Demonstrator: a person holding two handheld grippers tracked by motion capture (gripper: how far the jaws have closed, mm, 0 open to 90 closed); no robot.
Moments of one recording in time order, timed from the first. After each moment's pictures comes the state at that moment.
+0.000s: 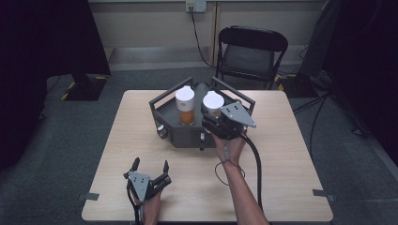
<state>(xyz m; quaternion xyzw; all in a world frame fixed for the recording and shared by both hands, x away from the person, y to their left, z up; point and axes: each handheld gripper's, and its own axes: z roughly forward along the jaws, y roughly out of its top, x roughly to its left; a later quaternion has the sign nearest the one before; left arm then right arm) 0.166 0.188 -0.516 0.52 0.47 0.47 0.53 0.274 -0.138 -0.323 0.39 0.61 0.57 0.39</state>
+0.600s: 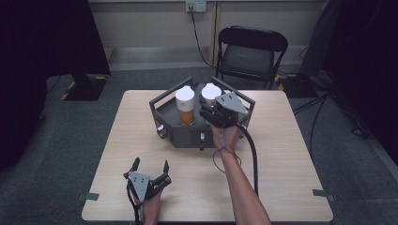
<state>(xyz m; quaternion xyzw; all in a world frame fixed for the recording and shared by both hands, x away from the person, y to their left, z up) 0.166 0.189 -0.516 0.52 0.47 0.47 0.53 0.310 -0.125 -0.326 0.39 0.61 0.55 0.40</state>
